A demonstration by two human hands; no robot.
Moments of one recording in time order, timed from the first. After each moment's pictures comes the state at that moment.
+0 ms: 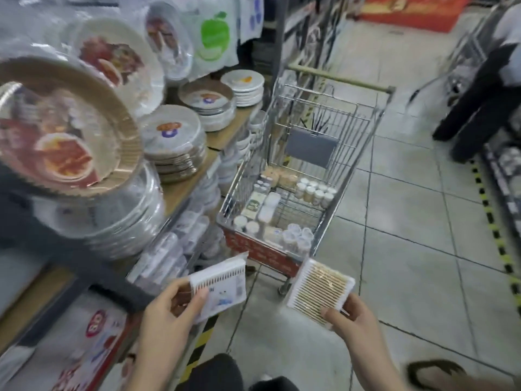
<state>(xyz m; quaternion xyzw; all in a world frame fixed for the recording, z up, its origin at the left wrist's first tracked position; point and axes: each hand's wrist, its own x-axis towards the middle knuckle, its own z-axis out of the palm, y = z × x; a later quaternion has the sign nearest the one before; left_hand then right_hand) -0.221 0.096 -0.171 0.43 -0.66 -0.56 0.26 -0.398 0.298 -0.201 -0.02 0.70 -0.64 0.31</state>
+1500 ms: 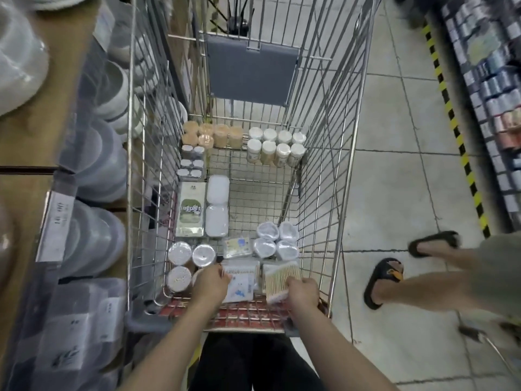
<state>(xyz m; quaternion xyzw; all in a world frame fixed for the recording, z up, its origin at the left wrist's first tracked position) -0.574 -0.077 -0.493 0.38 -0.79 -0.39 -0.28 -0.617 0.092 -0.463 0.46 0.72 -0.43 0.29</state>
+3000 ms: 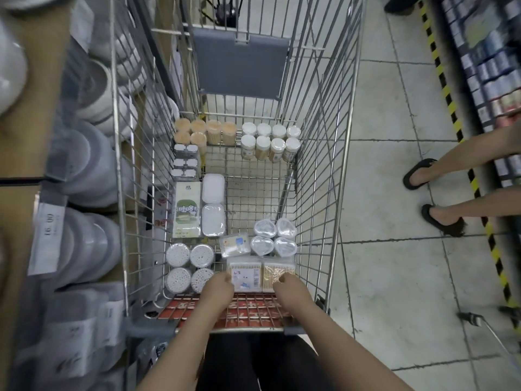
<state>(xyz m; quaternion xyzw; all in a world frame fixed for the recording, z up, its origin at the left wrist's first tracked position) -0.572 -0.066 -0.497 0.35 -0.75 -0.41 -0.38 -0.622 0.094 -0.470 0.14 0.83 -0.23 0.49</state>
